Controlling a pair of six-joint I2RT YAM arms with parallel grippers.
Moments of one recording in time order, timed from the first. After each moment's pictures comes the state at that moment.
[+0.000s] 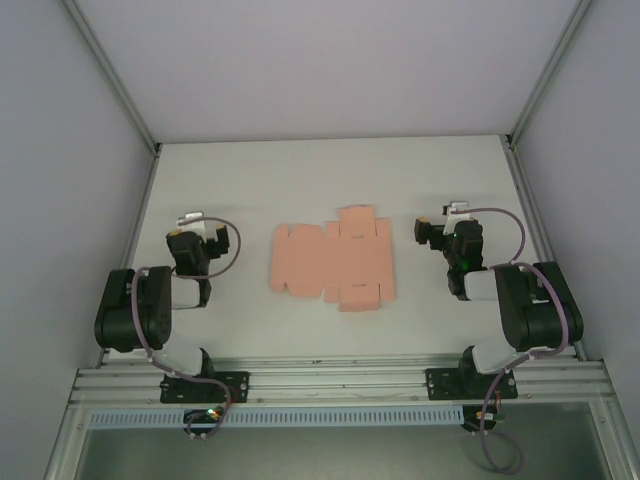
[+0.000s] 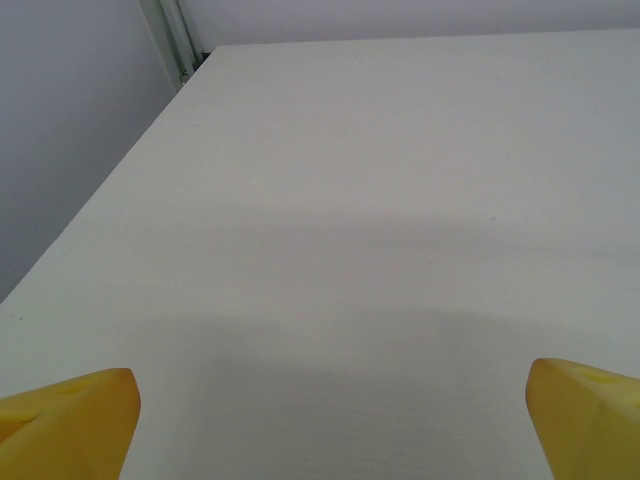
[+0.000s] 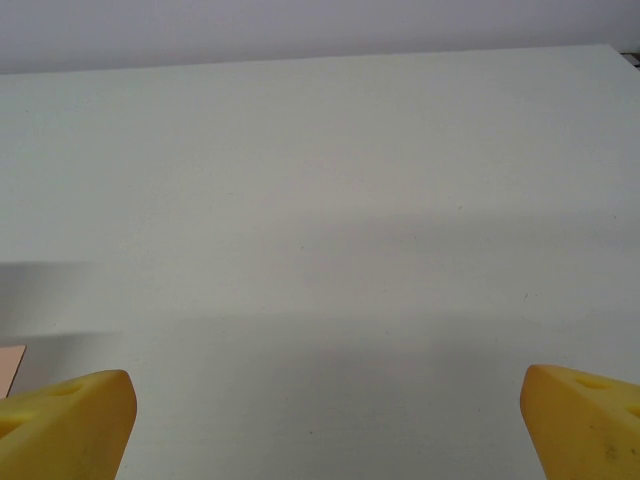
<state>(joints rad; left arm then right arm) -0.01 1.58 0.36 0.88 -0.13 0.00 0.01 1.55 0.40 0.80 0.05 0.05</state>
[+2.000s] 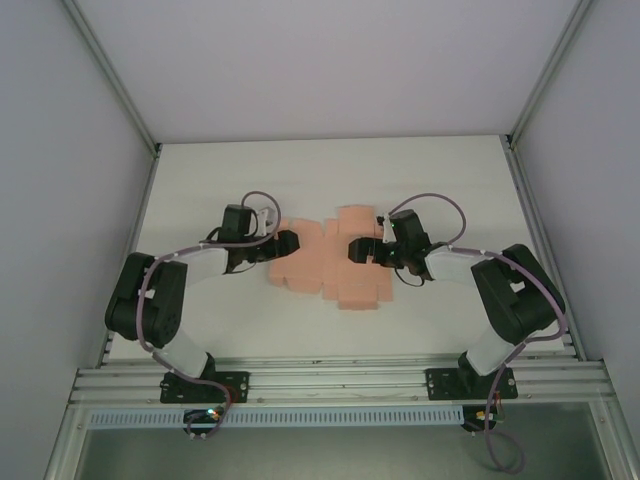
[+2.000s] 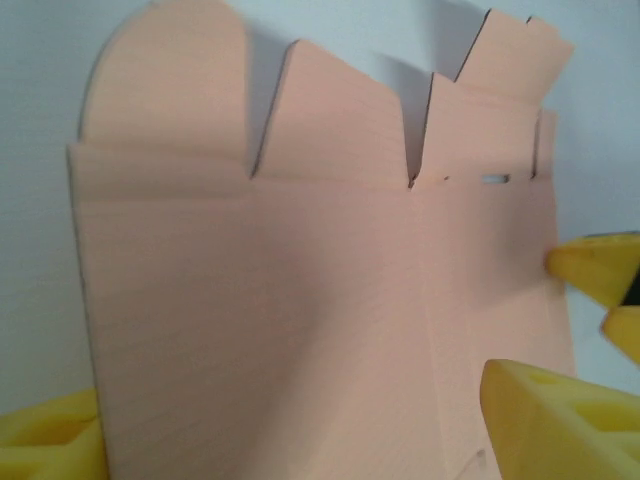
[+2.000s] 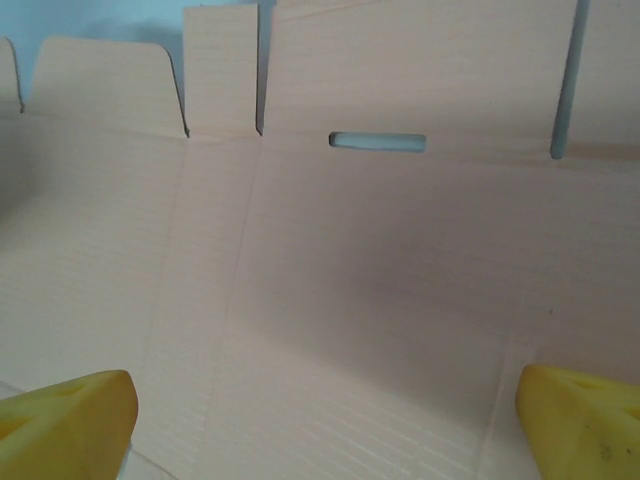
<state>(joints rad) -0.35 1.62 0.74 0.07 0.56 -0.53 0.39 1.64 0.72 0.12 -0.32 0.52</state>
